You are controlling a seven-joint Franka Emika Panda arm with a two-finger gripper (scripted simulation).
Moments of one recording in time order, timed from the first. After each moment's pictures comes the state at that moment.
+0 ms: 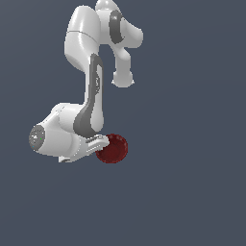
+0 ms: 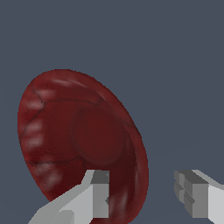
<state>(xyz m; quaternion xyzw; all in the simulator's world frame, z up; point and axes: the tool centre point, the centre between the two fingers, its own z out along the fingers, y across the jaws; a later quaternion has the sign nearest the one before) 0.040 -0.132 0.063 -0.96 -0.14 0.12 0.21</state>
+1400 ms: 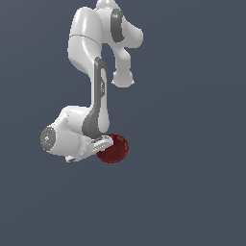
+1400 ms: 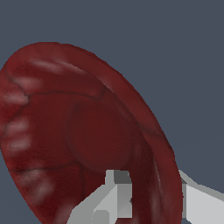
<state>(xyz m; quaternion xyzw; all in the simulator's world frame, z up) 0.028 -0.116 0.041 -0.96 -0.14 0.12 0.21</state>
